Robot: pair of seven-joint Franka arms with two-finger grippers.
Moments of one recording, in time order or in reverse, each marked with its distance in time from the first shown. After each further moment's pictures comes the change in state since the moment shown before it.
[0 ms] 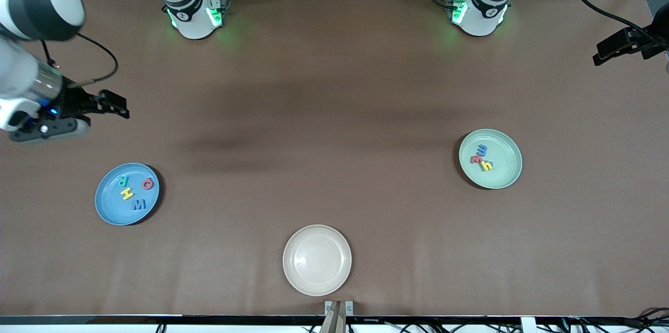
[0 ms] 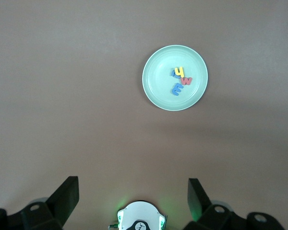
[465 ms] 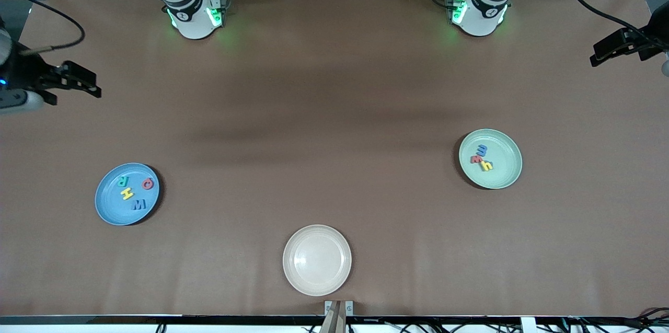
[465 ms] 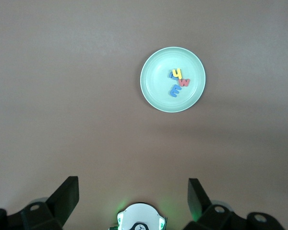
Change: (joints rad) left arm -0.002 0.000 -0.007 -0.001 0.000 0.010 0.000; right arm -0.007 -0.003 -0.005 0.201 0.001 -0.180 0.013
